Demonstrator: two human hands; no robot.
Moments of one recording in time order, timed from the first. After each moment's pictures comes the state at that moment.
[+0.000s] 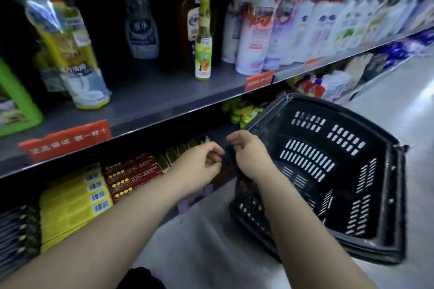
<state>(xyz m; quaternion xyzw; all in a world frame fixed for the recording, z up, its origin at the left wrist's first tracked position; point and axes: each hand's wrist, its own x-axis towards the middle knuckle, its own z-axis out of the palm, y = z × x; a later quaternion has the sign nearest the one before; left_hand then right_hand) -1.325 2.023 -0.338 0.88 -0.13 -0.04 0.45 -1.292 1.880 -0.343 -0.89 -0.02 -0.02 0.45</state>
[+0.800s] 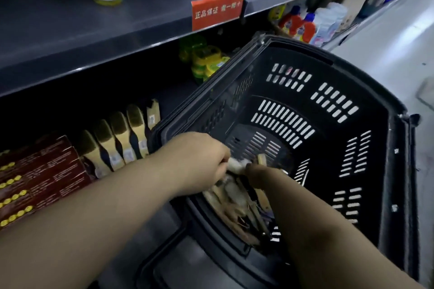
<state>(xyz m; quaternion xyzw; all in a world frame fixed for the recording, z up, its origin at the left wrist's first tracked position) -1.236 1.909 -0.387 0.93 -0.34 -0.12 0.09 -1.199 1.705 -0.544 -0.91 0.03 0.41 0.02</state>
